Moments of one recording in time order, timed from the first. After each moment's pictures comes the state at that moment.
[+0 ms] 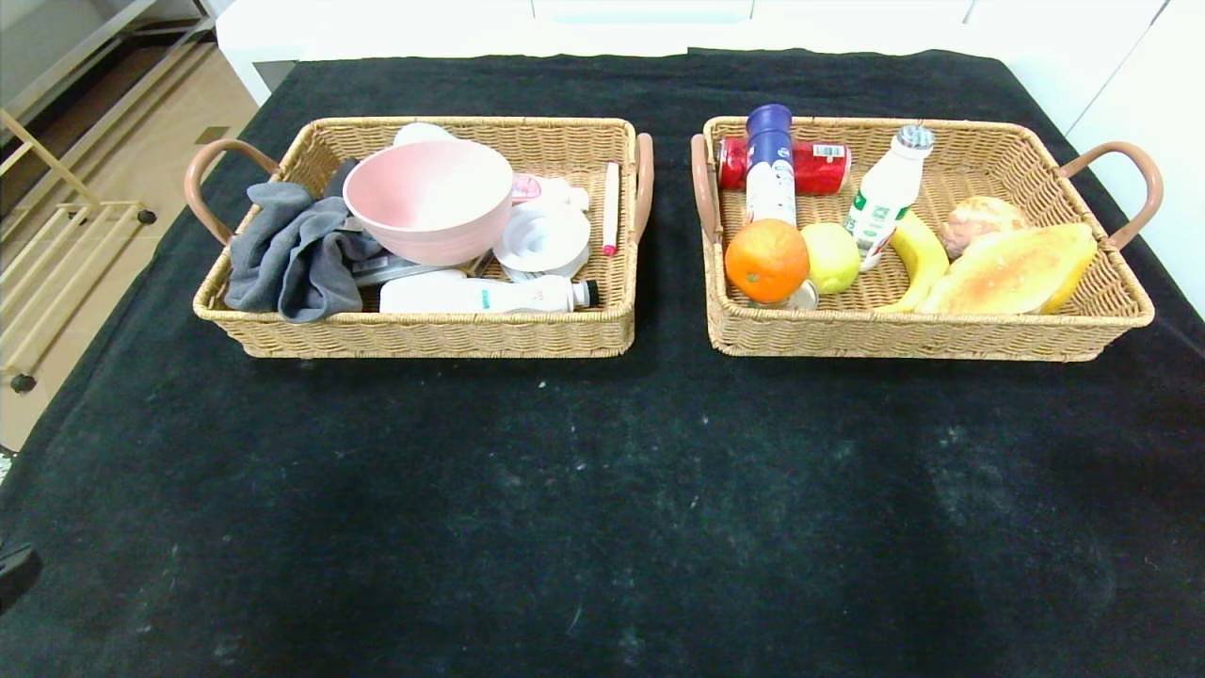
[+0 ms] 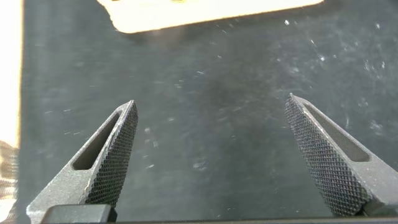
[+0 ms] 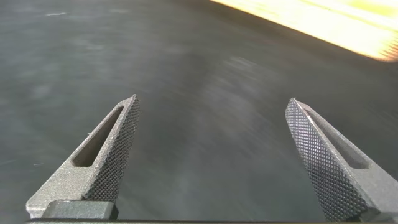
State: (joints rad) left arm -0.25 0.61 -0.73 0.26 0.15 0.04; right arm 0.40 0.78 -0.77 0.26 -0.08 -0.04
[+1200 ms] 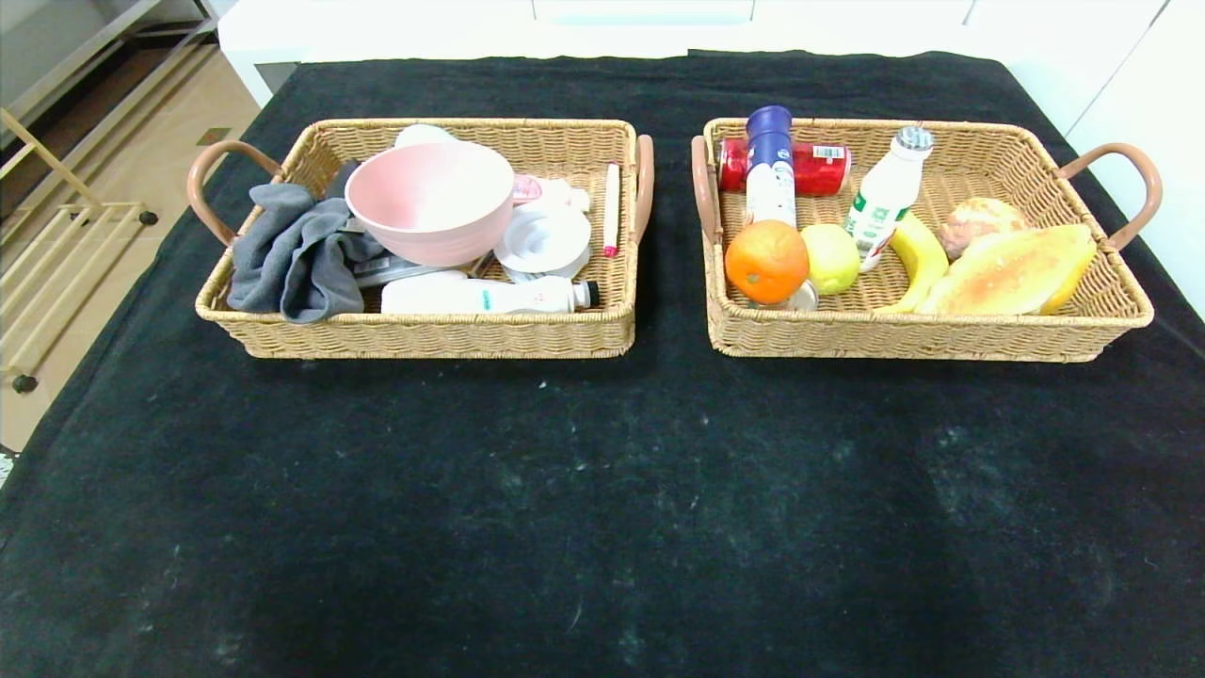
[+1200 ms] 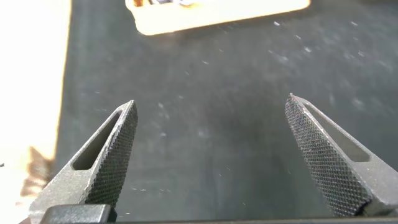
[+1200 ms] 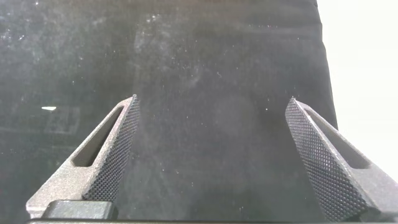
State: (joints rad) left arm -0.02 0.26 -0.79 0.54 -0.05 0.10; right arm -0.03 0.22 -0.79 0.71 0.01 -0.03
